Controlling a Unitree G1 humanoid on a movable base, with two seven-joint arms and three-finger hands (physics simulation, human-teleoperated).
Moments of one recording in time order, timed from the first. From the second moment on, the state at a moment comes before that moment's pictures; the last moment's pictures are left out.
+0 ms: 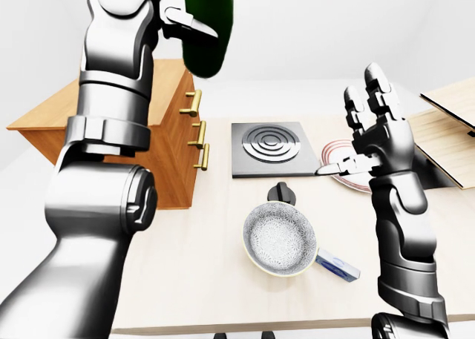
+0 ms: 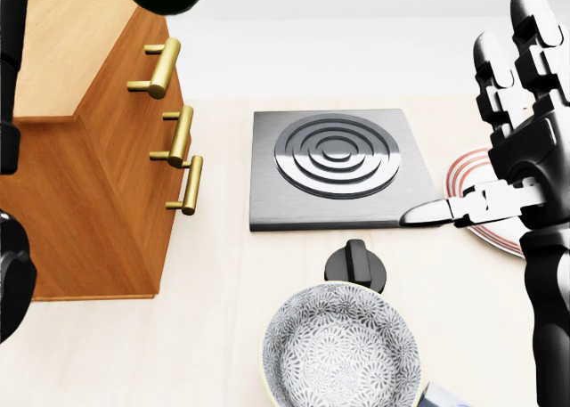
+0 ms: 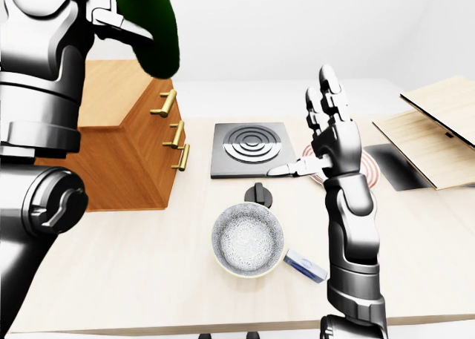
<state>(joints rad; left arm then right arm) -1.57 0.32 0.08 0.85 0.06 0.09 -0.38 -0.36 -0.27 -0.26 -0.22 0.29 0.09 0.24</state>
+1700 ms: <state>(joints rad) -1.57 0.59 0.20 1.26 0.13 0.09 -0.30 -0.33 -0.25 -0.25 -0.19 0.26 0.09 0.25</state>
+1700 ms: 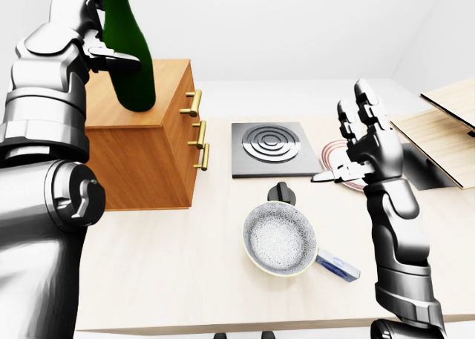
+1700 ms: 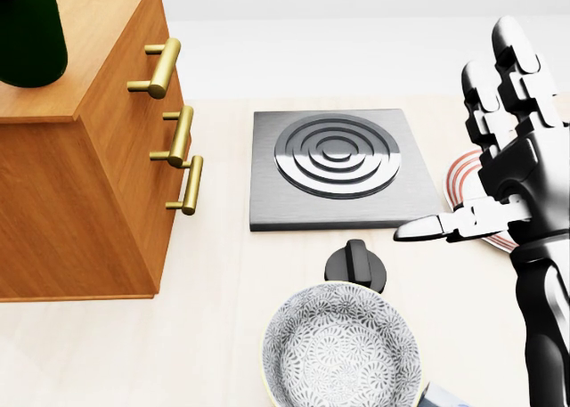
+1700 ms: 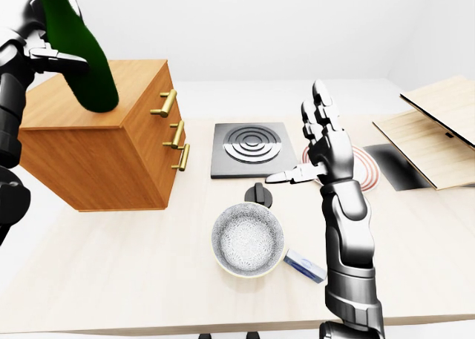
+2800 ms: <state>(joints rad) -1.49 0.69 0.32 1.25 -0.01 0.09 -0.23 -0.34 -0.25 -0.24 -0.16 0.25 0.09 0.25</state>
